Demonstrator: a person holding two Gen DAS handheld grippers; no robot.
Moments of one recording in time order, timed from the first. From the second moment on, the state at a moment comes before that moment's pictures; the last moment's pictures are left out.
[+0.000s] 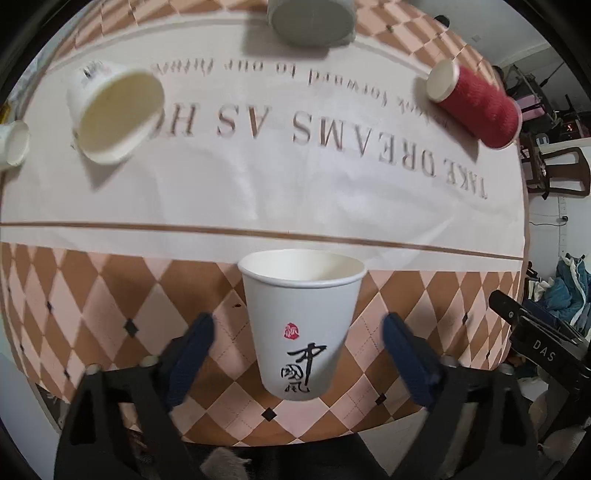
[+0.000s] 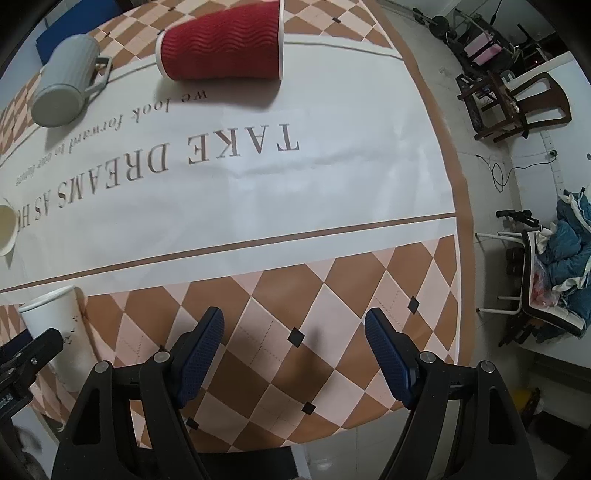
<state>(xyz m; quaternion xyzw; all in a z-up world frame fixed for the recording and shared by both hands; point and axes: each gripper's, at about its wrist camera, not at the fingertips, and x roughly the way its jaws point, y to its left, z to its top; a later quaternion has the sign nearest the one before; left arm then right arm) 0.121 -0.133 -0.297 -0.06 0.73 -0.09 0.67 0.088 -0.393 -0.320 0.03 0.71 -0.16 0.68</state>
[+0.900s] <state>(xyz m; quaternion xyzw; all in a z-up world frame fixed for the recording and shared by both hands) 0.029 0.000 -0.334 -0.01 0.71 0.08 0.70 -0.064 -0.174 -0.372 -0.88 0.14 0.37 0.27</state>
